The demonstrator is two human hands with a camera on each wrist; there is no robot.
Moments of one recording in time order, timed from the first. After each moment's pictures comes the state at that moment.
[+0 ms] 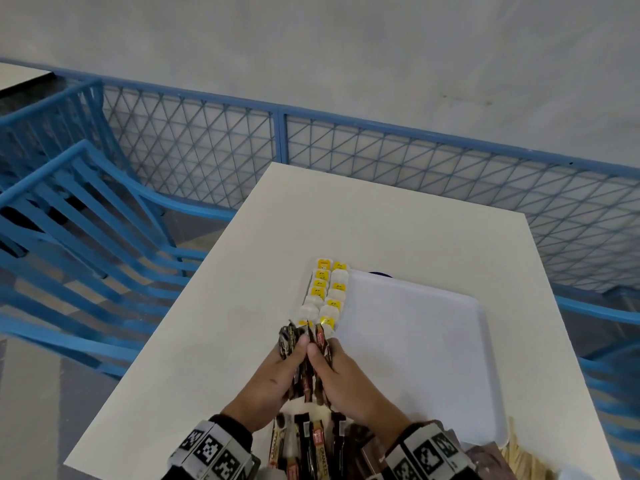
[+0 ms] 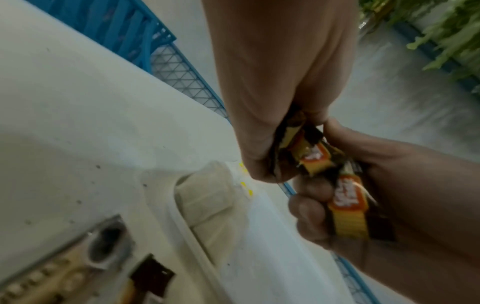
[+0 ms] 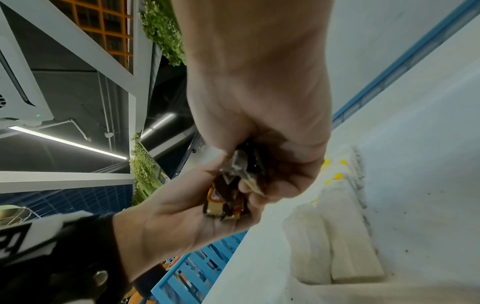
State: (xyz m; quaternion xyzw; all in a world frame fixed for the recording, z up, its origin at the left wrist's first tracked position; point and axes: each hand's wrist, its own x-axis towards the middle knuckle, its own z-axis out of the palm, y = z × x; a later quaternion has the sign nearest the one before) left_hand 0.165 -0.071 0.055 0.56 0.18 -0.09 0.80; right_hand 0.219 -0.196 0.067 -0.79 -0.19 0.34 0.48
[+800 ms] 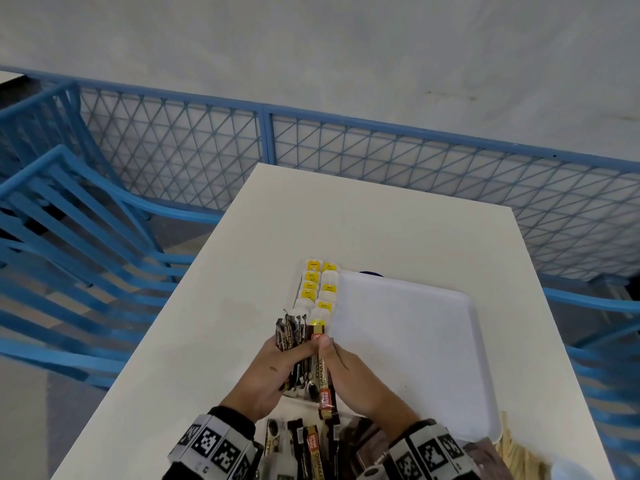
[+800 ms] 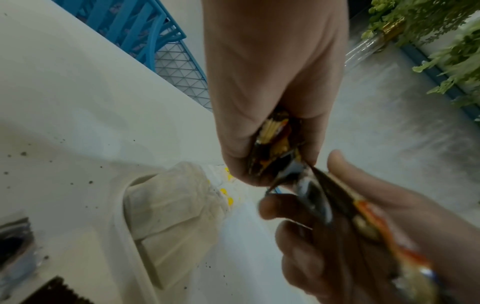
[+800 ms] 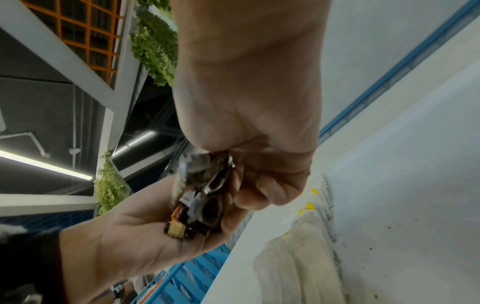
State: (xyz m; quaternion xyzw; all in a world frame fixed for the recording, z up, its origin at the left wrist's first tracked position) left_hand 0.192 -0.074 0.066 0.53 0.19 -0.07 0.82; right_hand 0.237 -0.210 0.066 -0.79 -0.21 0.35 0.47
